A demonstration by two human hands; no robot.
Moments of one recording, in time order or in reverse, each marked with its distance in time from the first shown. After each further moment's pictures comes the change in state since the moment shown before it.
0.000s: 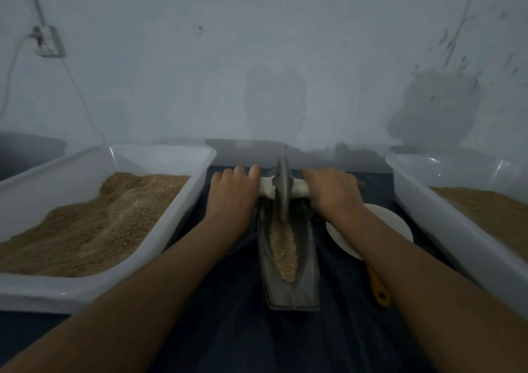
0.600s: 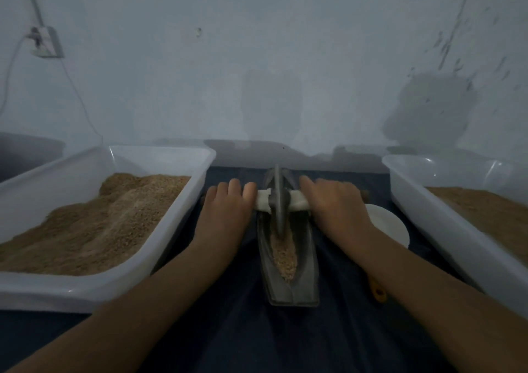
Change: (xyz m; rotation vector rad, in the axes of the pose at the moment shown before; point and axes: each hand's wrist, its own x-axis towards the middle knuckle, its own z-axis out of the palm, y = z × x) left_hand -0.042 -0.005 -0.004 0.013 -0.002 0.067; right_hand -0.049 -0.011 -0.015 -0.094 0.184 -0.126
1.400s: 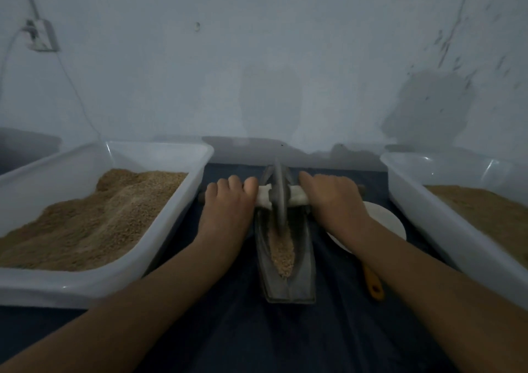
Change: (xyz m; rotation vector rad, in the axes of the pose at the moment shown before) left_hand 0.004 0.011 -0.002 0.063 0.005 -0.036; right_hand 0.008 0.008 0.006 0.046 -0.102 -0.002
